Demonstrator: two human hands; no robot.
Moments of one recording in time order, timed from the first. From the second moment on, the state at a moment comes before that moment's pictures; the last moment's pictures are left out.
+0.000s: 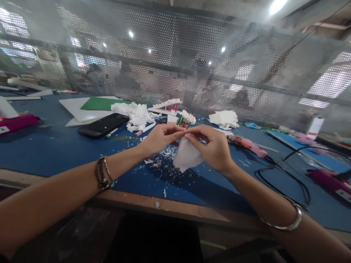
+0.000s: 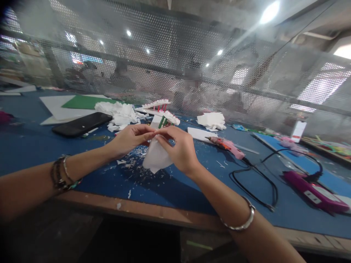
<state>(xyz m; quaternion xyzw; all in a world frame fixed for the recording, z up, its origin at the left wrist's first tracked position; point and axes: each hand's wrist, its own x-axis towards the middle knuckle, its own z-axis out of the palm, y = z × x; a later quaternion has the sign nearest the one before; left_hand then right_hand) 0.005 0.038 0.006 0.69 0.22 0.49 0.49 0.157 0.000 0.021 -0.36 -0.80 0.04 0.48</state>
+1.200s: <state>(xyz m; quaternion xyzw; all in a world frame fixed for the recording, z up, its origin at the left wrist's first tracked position) 0.006 0.036 0.004 0.73 0.21 0.52 0.40 0.160 0.006 0.025 -0.39 -0.78 0.11 0.47</state>
